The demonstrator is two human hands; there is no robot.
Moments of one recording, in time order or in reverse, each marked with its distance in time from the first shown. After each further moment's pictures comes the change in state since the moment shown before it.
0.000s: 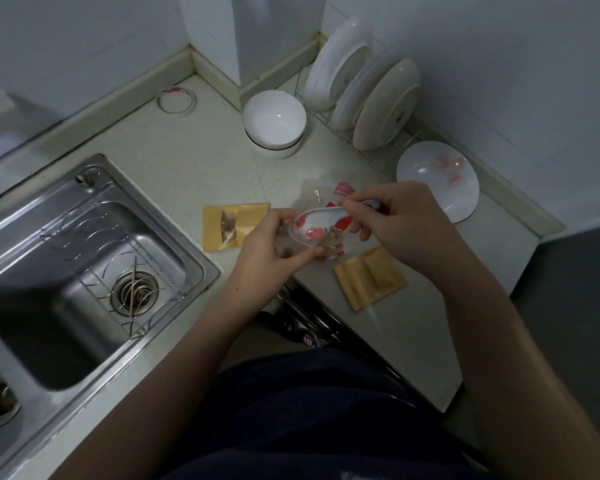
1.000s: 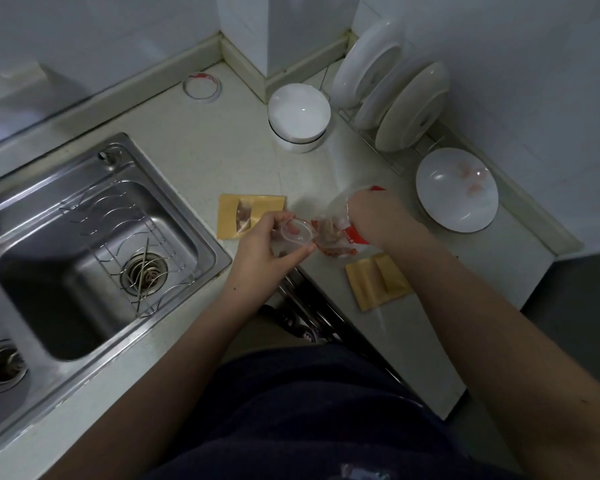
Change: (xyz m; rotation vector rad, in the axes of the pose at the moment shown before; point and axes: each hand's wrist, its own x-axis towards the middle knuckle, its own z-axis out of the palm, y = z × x) left_hand -0.014 -0.021 -0.012 0.004 0.115 -0.073; right_hand 0.067 0.055 0.062 -0.995 -0.364 -0.165
